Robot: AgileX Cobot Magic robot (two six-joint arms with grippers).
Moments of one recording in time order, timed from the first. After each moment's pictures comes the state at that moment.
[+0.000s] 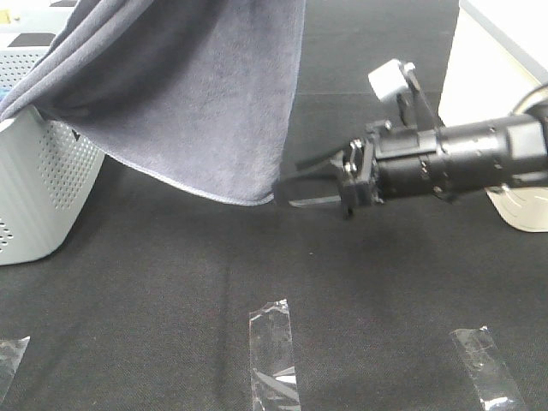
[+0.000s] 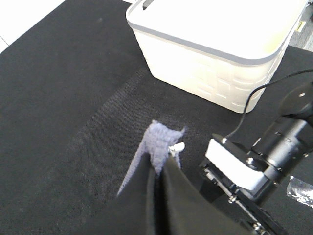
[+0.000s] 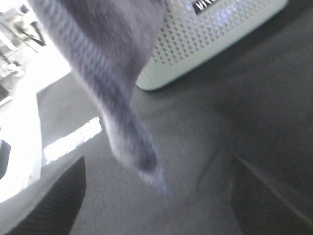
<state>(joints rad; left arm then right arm) -0.78 1.66 -1.97 0.01 0.94 0.20 0.26 1.85 -0.81 1.74 0.95 -2.02</state>
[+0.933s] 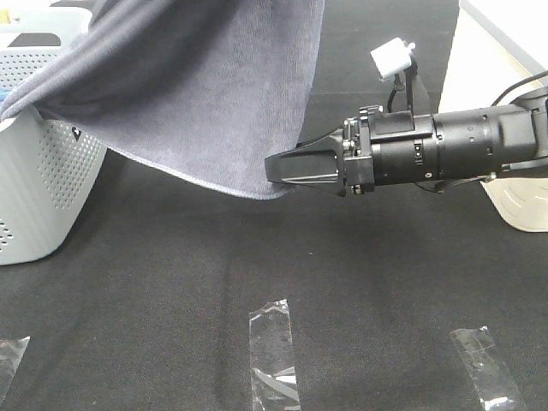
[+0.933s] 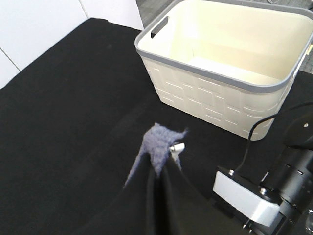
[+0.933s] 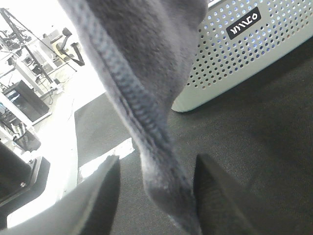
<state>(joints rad) -0.78 1.70 -1.97 0.02 0.81 0.20 0.26 1.88 -0.84 1.74 1.08 -1.98</state>
